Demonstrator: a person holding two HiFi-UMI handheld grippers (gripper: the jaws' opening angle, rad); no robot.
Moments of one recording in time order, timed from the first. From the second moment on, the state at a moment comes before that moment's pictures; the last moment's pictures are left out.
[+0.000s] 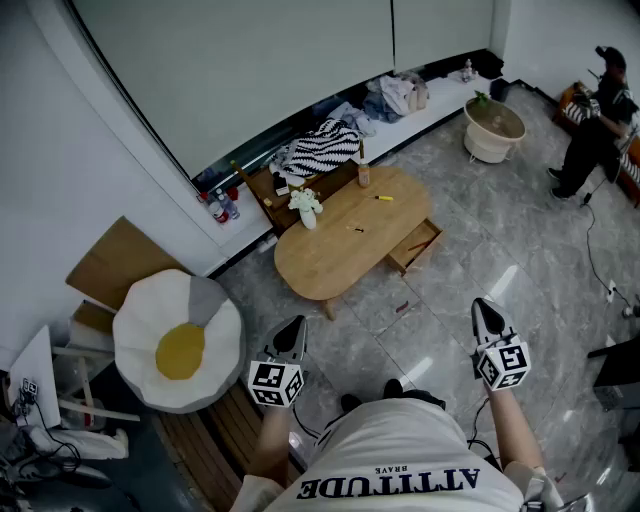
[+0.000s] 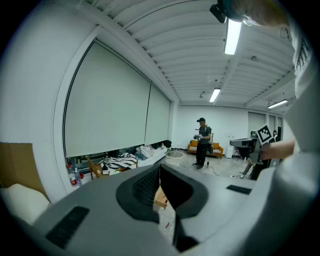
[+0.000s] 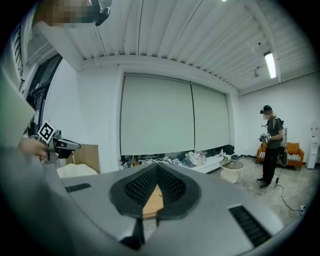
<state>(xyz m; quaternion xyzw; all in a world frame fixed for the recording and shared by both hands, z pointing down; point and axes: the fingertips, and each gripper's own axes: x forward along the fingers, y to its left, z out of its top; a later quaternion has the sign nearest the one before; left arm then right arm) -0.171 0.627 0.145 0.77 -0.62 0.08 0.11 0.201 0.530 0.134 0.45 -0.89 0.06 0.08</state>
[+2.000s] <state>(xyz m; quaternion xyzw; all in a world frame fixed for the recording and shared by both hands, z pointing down) -0.099 0.545 0.163 0.75 -0.64 0.10 0.12 0.233 0.438 0.176 0.38 -0.92 0.08 0.11</state>
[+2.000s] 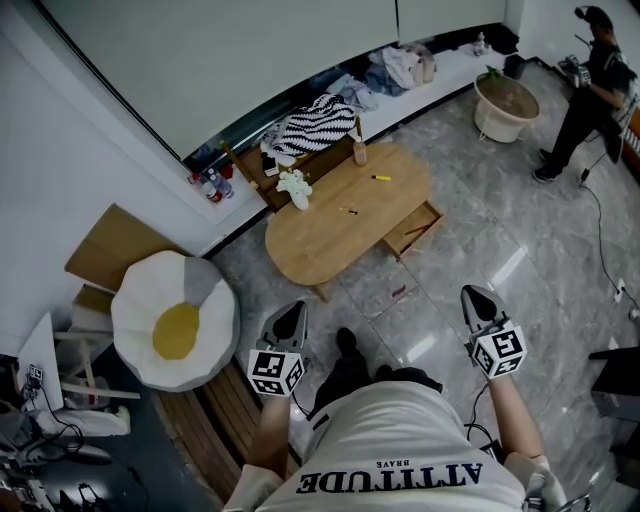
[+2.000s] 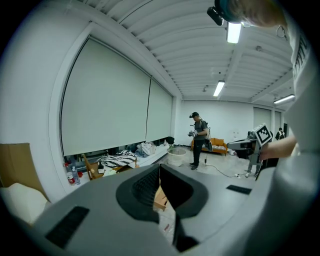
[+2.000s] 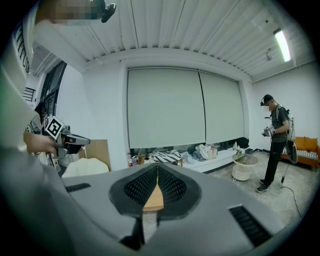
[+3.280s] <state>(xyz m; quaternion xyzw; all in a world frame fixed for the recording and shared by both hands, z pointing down) -0.256 0.308 0.208 0.83 -0.52 0.15 0.11 0.063 0.270 0.196 0.44 -0.88 0.10 0.15</state>
